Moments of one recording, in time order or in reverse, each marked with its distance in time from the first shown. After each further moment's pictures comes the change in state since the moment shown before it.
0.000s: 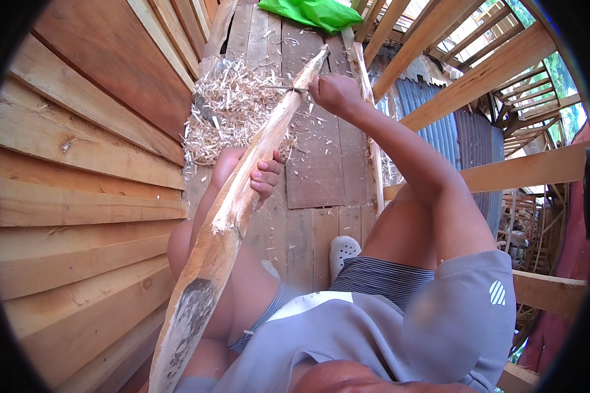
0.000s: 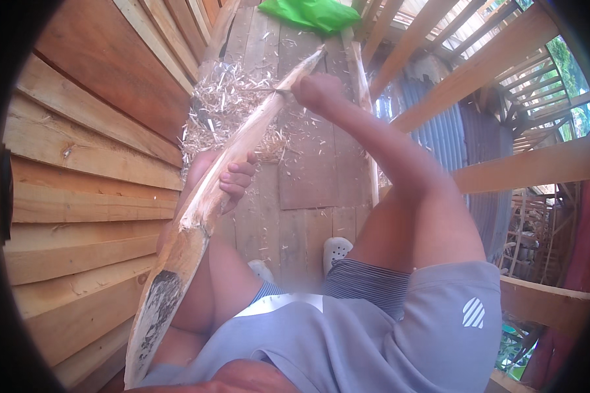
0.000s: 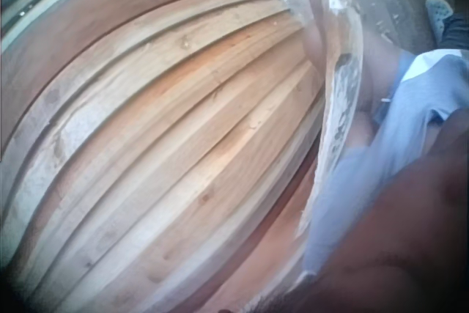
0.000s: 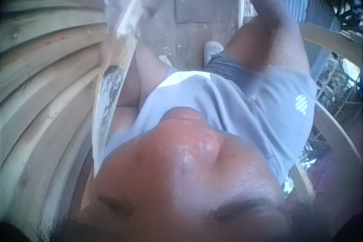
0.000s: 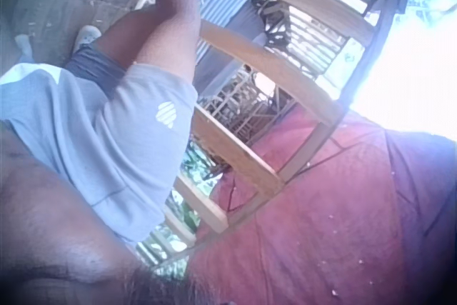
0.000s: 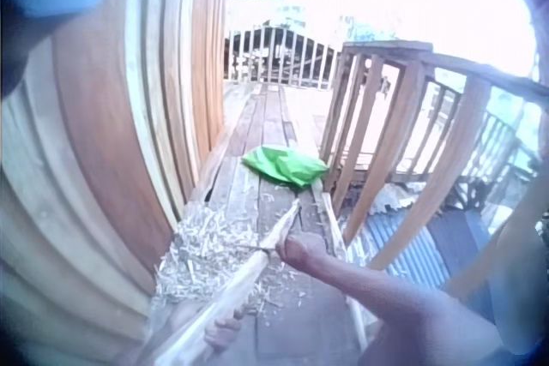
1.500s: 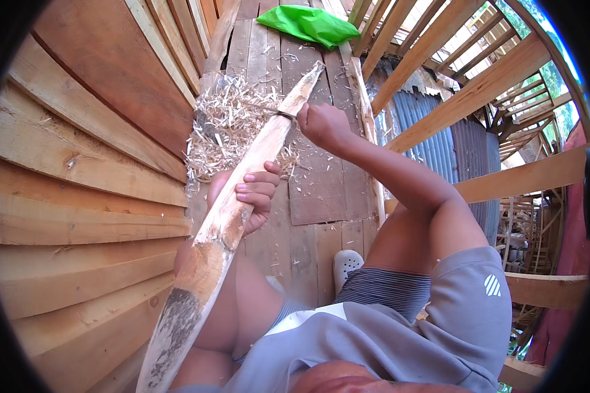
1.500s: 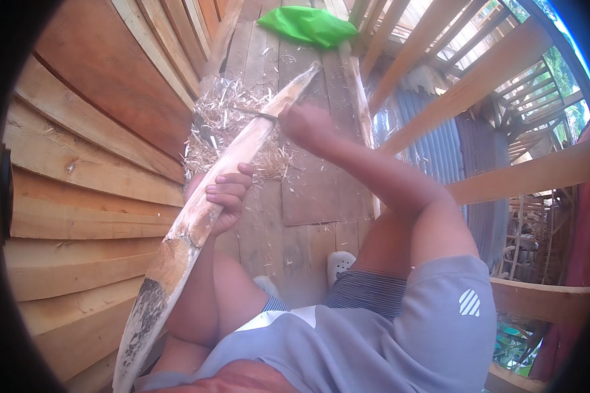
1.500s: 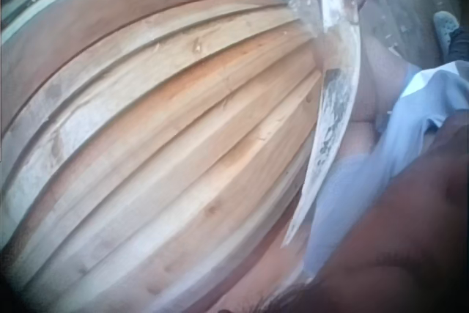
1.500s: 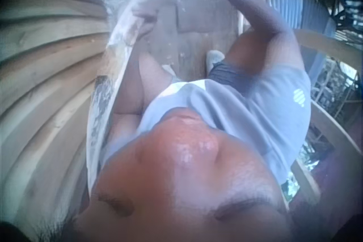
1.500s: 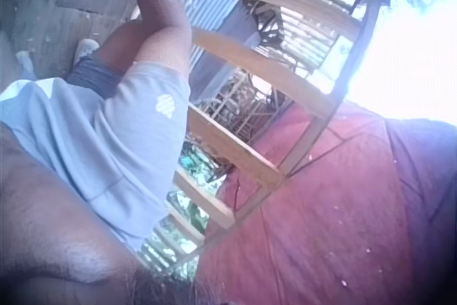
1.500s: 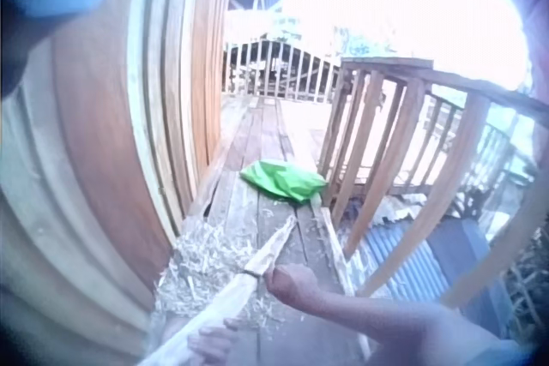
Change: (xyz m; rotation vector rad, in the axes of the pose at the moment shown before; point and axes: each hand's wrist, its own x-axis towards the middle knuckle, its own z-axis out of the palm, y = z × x) left_hand -0.018 -0.009 0.014 -0.198 -0.167 0.131; right_hand -0.022 -0.034 0.027 0.153 0.026 0.136
